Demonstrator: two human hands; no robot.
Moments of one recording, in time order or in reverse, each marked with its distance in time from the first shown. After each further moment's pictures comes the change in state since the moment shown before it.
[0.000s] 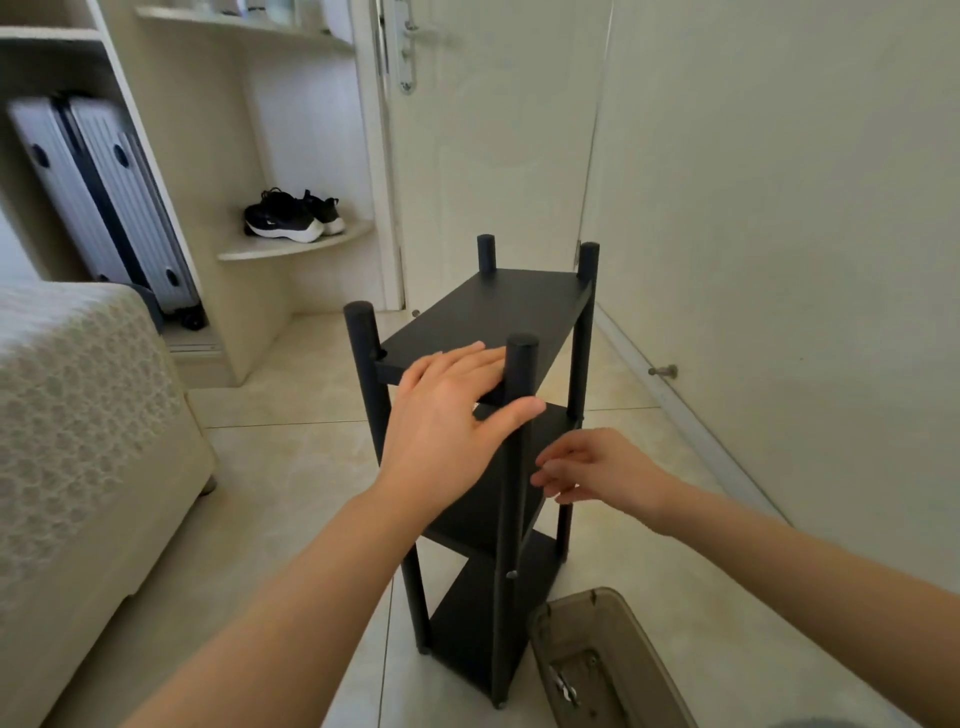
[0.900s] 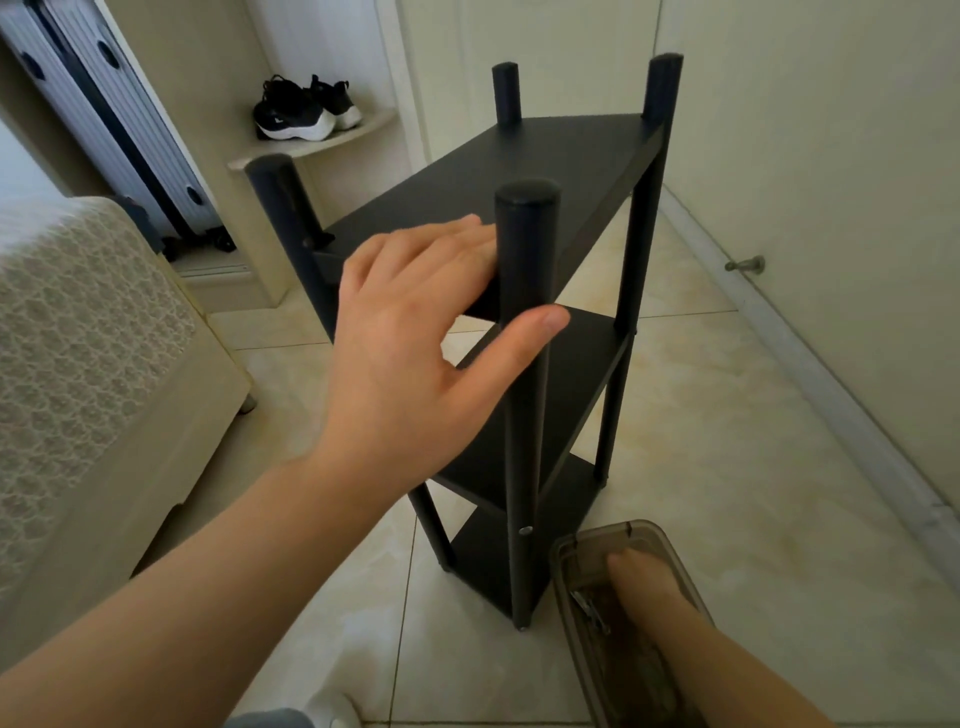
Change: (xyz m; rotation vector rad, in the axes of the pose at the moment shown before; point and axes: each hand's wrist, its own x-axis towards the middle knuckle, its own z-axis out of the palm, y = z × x) left_hand -0.005 0.027 0.025 0.077 0.063 0.052; right_hand 0.033 0.312 0.097 -0.981 -0.333 0.301
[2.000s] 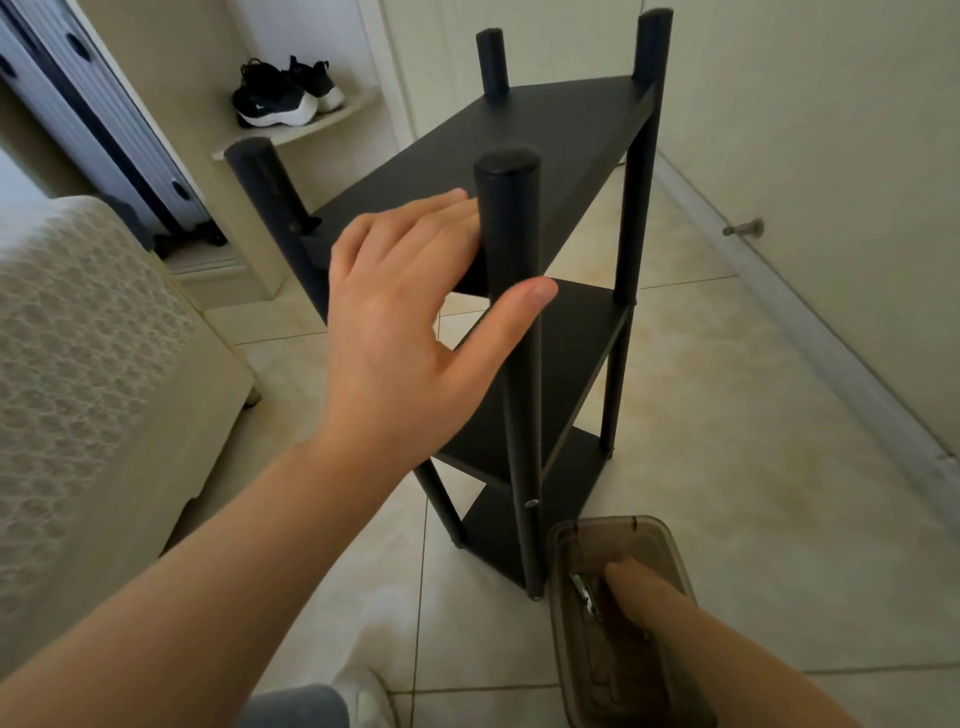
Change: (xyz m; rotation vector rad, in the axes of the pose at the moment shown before) left_hand -0.002 -0.008 0.002 -0.012 0.039 0.052; right_hand -0.014 -0.016 0.036 0.107 0.026 -0.144
